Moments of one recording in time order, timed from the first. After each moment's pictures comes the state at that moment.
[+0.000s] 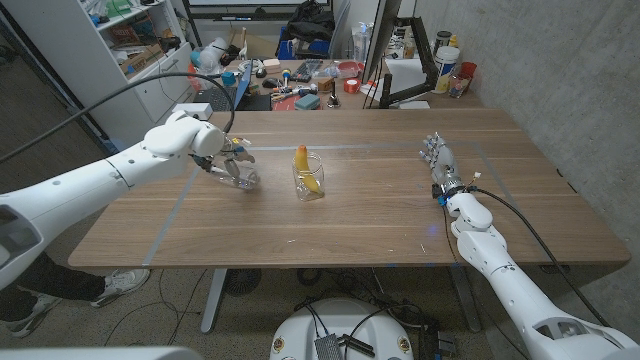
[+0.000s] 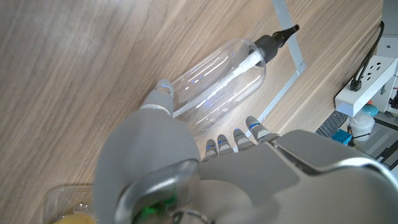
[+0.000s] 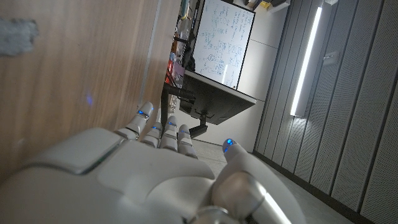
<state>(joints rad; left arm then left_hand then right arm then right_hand) 0.35 1.04 0.89 -1.75 0.82 0.21 -0.86 0.99 0.02 0.27 -0.11 0.23 -0.17 -0.09 0.23 0.21 -0.17 -0.10 0.23 0.21 -0.17 -0.03 0.19 0.18 -0.17 -0.03 0.41 0.18 -0.91 -0.29 -0.13 -1.21 0.46 0.31 0.08 0.06 0.09 0.34 0.15 0.20 0.06 0.03 0.19 0.18 0.09 0.04 0.21 0.18 -0.07 -0.04 0.19 0.18 -0.11 -0.04 0.67 0.17</state>
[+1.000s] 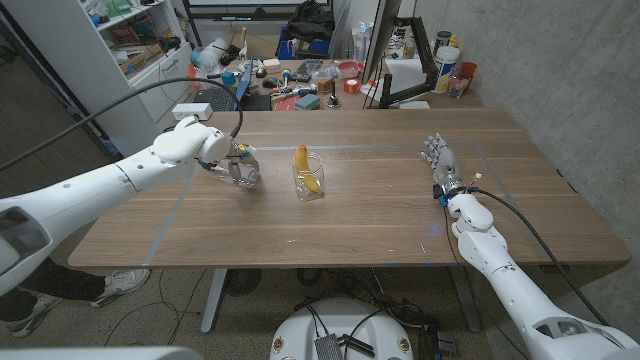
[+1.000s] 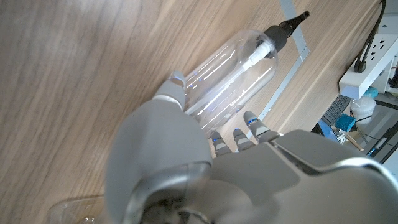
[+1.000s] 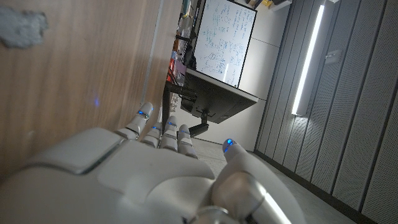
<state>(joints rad) 0.35 1.02 0.92 -1.75 0.89 0.17 -0.82 1.18 0.08 0.25 -0.15 0.21 -0.02 -0.22 0.35 0.19 -0.05 -0.19 0.28 0.20 -0.13 -0.03 0.21 0.17 -0.06 -0.03 0.43 0.18 -0.91 -0.29 -0.13 -1.20 0.46 0.32 0.08 0.06 0.09 0.34 0.15 0.20 0.06 0.03 0.19 0.18 0.09 0.04 0.21 0.18 -0.07 -0.04 0.19 0.18 -0.11 -0.04 0.66 0.17</state>
